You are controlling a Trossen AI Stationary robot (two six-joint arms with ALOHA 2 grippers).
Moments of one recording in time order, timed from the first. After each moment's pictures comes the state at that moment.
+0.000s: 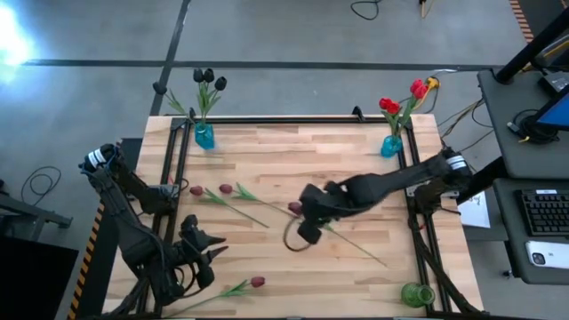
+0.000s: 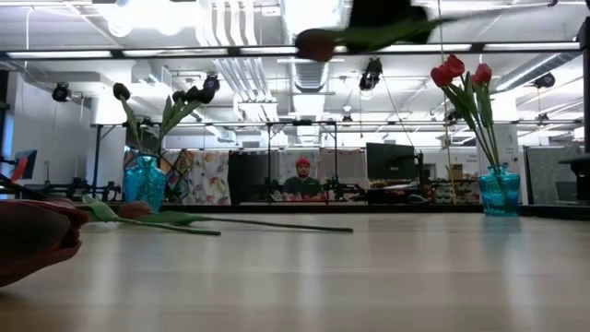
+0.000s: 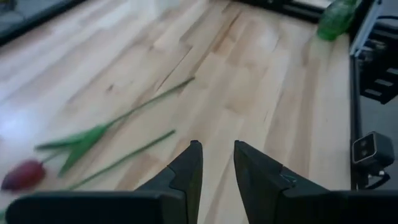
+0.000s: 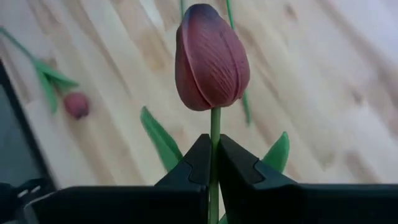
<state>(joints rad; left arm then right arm) -1.01 1.40 1.13 -0.98 -0.94 -1.35 0.25 1.74 1.60 -0.95 0.16 0.80</state>
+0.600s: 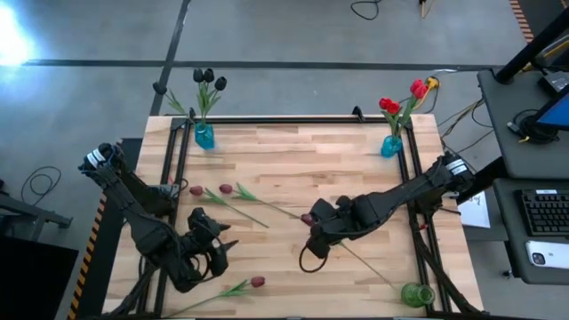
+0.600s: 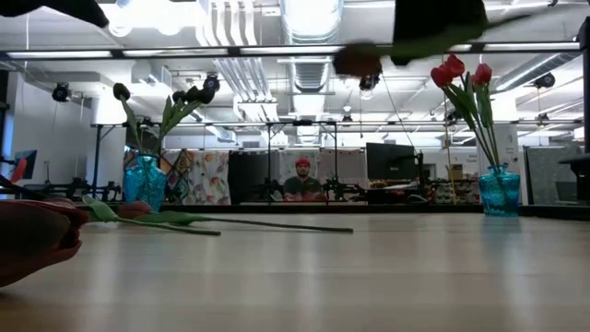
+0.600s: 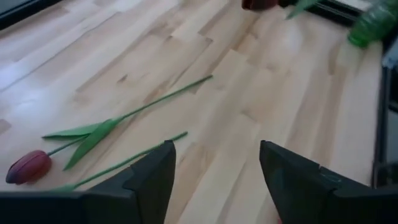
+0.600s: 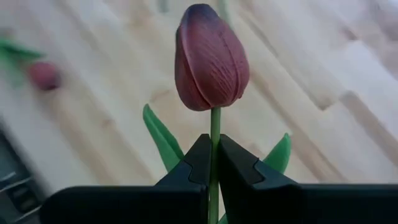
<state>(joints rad) -0.87 1.39 1.13 -0.95 -0.85 -1.32 0.40 1.75 1.56 -1.05 0.22 1.04</state>
